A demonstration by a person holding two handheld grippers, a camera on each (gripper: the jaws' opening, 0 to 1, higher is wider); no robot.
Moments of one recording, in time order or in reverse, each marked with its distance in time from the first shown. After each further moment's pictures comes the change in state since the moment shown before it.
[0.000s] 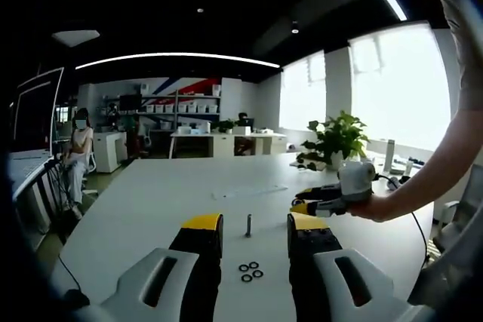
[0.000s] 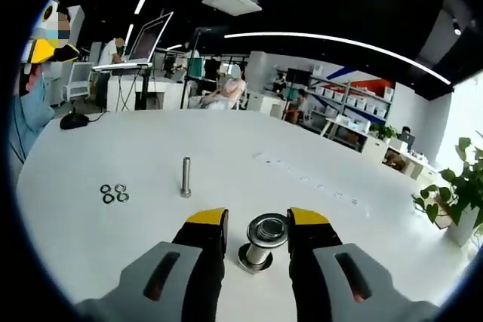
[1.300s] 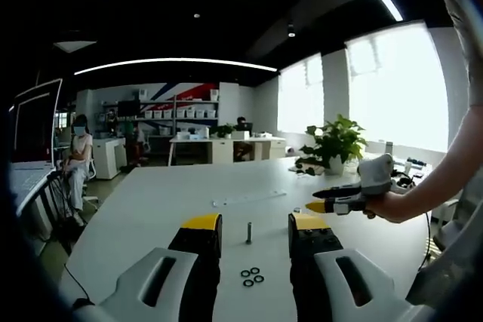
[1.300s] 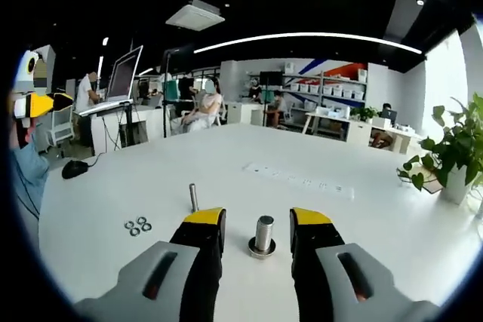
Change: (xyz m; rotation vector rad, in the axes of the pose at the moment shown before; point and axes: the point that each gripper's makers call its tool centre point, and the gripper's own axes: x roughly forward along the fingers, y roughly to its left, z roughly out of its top) left arm -0.011 -0.002 0.021 0.022 -0.024 -0.008; right arm -0.064 -0.010 0.022 0.213 -0.042 -0.104
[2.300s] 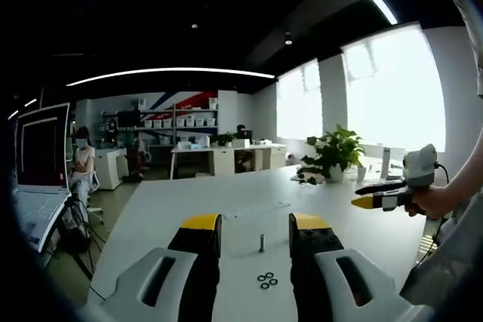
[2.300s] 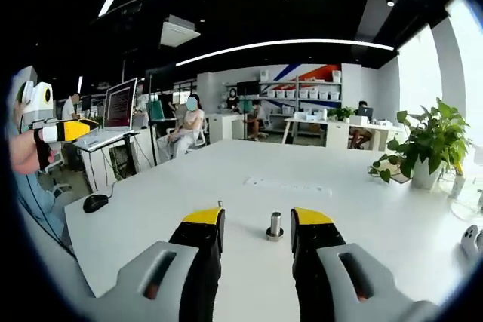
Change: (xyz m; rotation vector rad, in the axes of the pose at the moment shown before) left arm -0.042 0.026 0.050 0.029 -0.035 -0.008; right arm -0.112 0.019 0.041 0.092 -0.039 -0.113
